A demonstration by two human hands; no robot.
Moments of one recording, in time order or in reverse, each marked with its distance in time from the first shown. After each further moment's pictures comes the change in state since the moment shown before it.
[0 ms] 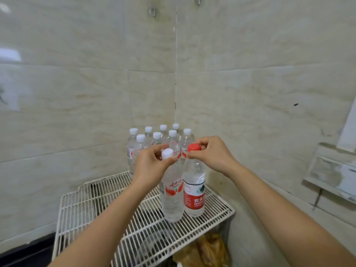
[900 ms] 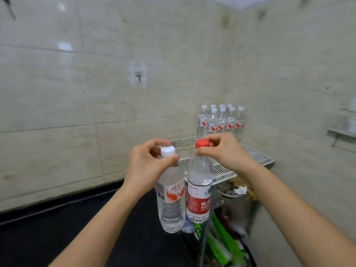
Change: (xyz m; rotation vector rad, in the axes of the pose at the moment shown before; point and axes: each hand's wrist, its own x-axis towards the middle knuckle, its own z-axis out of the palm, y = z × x) left_hand -0.272 -0.013 -0.368 -0.100 0.102 -0.018; right_hand -0.290 -0.242 0.205 0.070 -0.158 -0.061
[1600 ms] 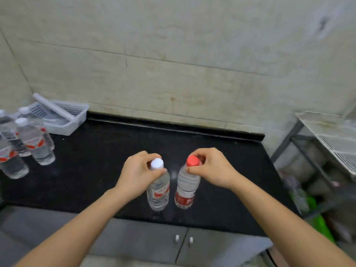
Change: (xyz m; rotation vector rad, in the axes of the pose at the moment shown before) left_hand -0.235 -0.123 -0.392 0.651 0.184 -0.397; right_hand -0.125 -0.117 0.416 -0.119 -0.680 -0.137
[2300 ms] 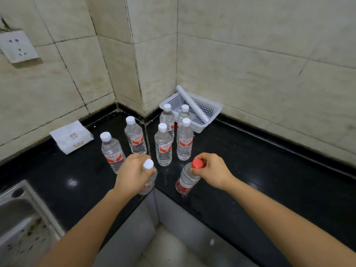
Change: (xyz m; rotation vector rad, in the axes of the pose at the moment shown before) left_hand -0.034 -0.346 -0.299 0.389 0.271 -0.423; right_hand 0.213 -0.247 0.360 0.000 -0.382 -0.191
